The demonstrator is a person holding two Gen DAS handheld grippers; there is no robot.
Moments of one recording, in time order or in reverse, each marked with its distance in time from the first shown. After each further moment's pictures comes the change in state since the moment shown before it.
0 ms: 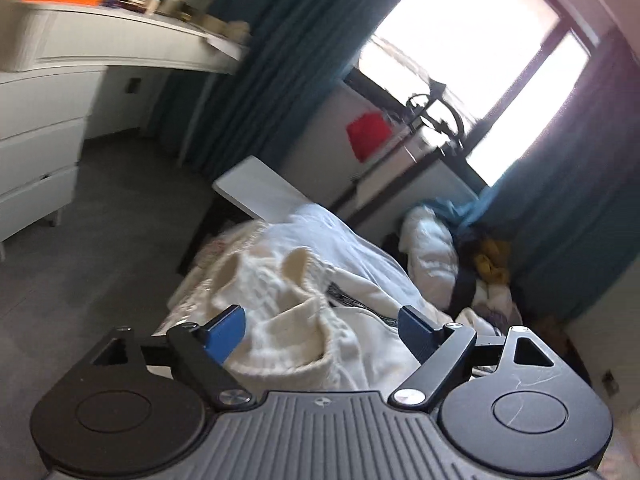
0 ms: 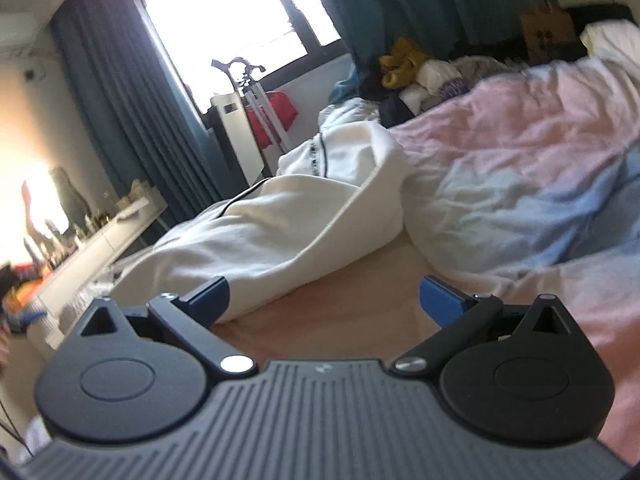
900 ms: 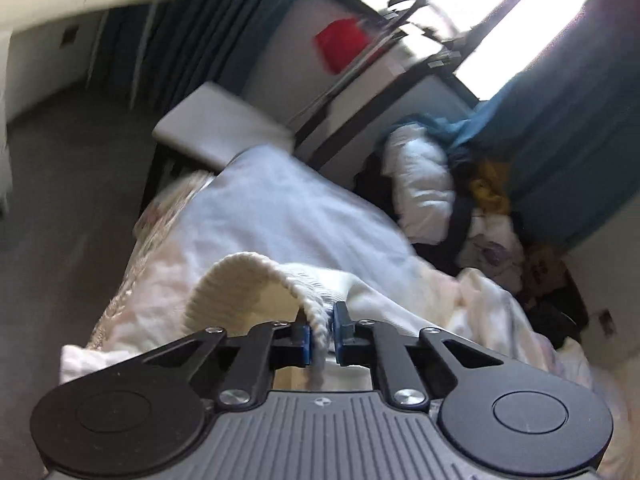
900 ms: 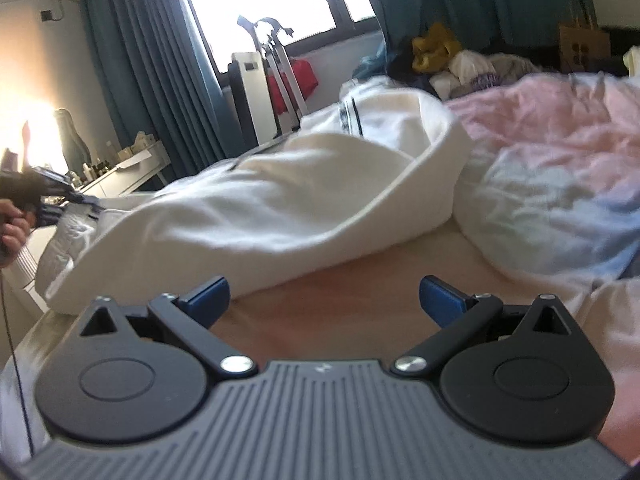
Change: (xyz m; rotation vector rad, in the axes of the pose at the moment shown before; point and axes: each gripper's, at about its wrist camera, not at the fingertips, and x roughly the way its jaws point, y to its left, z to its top) left arm 0.136 -0.044 0.058 0.090 0.243 -0.067; right arm 0.048 0.030 -0.013 -0.136 0.051 -0.001
